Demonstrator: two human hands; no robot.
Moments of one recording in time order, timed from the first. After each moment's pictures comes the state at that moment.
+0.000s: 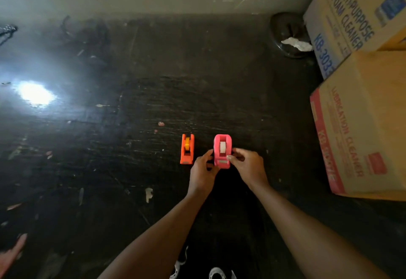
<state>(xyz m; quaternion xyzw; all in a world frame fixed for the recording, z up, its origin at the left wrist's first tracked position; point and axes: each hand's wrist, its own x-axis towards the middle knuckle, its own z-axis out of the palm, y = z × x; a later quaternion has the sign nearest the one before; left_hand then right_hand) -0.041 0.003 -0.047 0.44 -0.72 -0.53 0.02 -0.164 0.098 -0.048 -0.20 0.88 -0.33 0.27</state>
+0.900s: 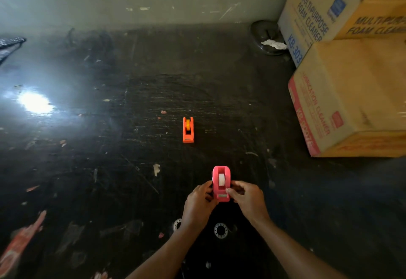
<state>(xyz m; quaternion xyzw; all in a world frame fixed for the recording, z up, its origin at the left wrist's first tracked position) 0.102 0.095 -0.047 0.37 -0.79 -0.48 -0.02 -0.018 0.221 -0.035 -0.18 0.86 -0.37 0.31</state>
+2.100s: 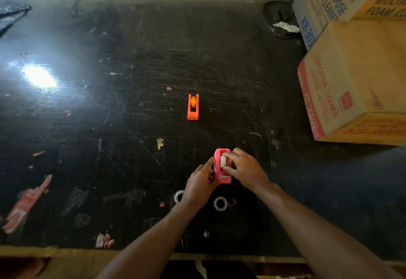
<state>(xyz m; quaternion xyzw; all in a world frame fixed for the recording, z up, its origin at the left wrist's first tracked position) 0.118 0.105 -0.045 0.32 -0.84 -0.44 -0.03 -0.035 0.206 -0.019 -0.46 0.83 -0.18 0.25</state>
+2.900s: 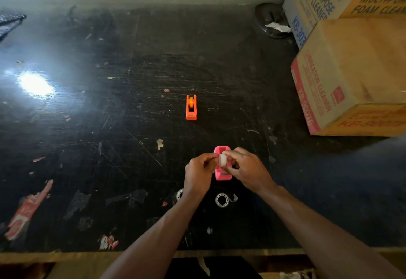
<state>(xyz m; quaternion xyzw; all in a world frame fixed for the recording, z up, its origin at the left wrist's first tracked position) 0.111 0.101 -0.018 0.39 -0.72 -0.57 0.09 -0.016 0.220 0.006 -0.44 0.83 -0.27 0.22</state>
